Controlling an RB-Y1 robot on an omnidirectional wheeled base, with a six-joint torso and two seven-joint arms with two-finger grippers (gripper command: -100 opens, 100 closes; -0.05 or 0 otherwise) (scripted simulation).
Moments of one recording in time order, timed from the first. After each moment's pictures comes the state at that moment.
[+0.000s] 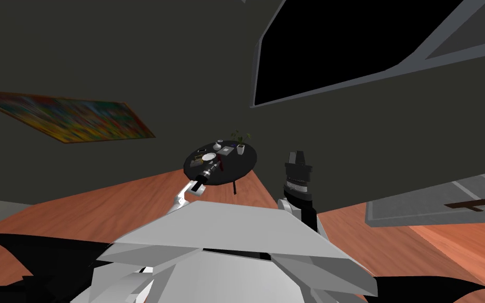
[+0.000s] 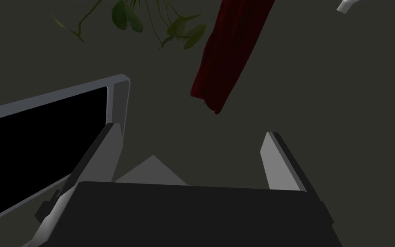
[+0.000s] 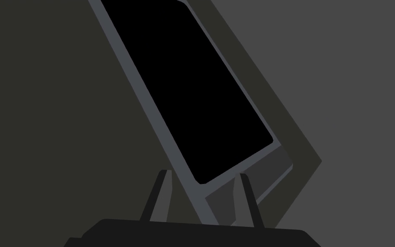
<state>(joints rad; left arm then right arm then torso) 0.17 0.38 0.01 -1.62 -0.39 -0.24 -0.57 0.53 -0.02 0.04 -2.37 0.03 -0.58 0.12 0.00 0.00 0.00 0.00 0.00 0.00</state>
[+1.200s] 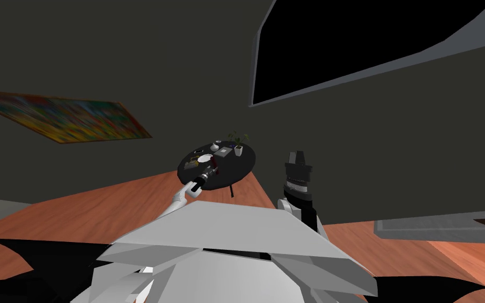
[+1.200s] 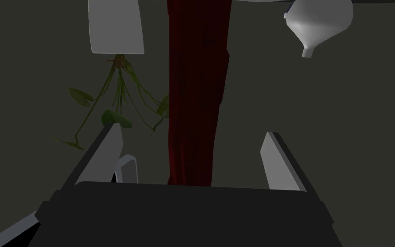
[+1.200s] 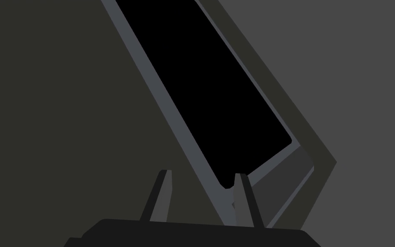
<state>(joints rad) 0.09 0.46 -0.01 -1.33 -0.53 -0.23 -0.63 0.53 -0.02 0.04 -2.37 0.03 -0.58 0.12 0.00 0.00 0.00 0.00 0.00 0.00</state>
